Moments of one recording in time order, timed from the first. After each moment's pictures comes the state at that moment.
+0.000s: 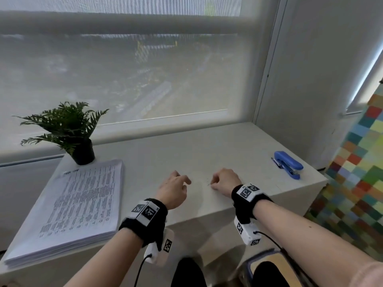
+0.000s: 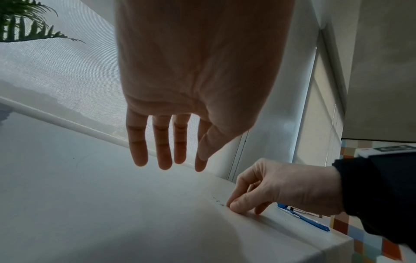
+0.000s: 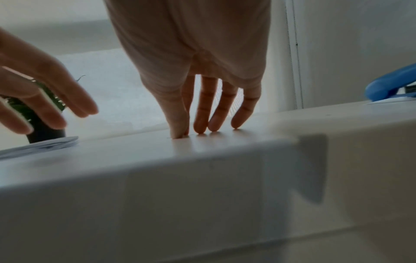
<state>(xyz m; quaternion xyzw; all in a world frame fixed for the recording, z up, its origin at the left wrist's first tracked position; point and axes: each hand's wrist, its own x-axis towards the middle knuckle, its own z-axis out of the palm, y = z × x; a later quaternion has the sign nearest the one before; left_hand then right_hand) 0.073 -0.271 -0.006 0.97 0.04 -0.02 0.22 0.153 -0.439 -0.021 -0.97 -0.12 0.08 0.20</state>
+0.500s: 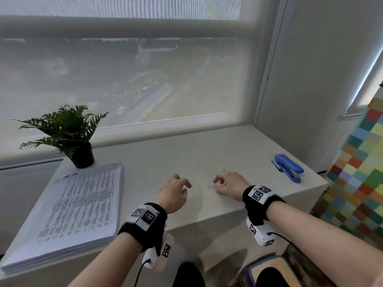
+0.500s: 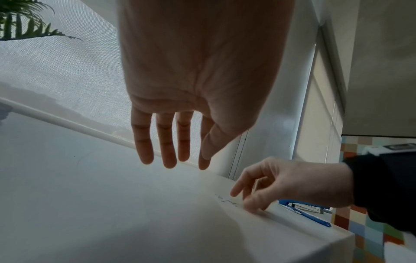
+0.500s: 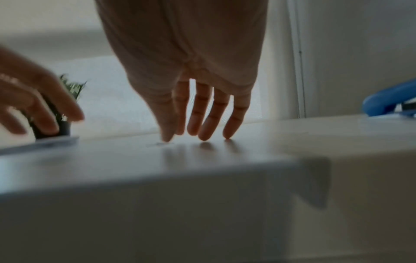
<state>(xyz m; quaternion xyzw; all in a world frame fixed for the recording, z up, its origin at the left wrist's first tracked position) 0.073 -0.272 -0.004 0.97 0.03 -0.01 0.23 0.170 -0.462 -0.022 -0.96 -0.21 0.10 0.17</state>
